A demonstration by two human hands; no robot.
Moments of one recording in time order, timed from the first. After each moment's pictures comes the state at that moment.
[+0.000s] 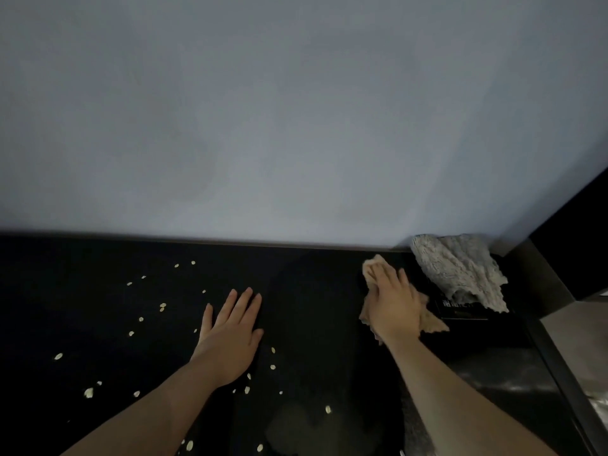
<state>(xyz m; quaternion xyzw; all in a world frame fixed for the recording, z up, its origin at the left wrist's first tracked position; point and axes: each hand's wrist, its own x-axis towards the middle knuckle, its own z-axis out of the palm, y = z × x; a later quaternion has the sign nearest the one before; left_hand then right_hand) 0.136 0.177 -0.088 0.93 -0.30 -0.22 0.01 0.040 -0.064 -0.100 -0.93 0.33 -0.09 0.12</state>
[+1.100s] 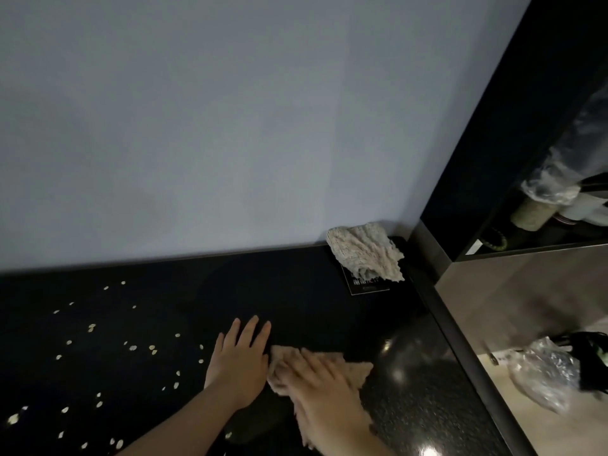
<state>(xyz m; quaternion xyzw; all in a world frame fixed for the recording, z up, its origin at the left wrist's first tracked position) 0.031 0.100 -0.076 0.89 -0.39 -0.23 -0.05 -0.109 0.002 -0.093 -0.98 0.07 -0.07 0.15</state>
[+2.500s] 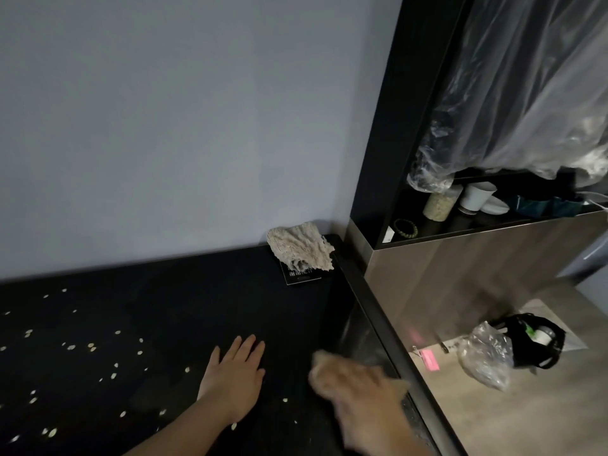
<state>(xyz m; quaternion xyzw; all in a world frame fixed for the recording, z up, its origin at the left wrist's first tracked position) -0.070 0.067 -0.068 0.86 -0.46 -0.22 -0.06 -0.273 -0.079 -0.124 -0.97 0.19 -0.11 0.09</state>
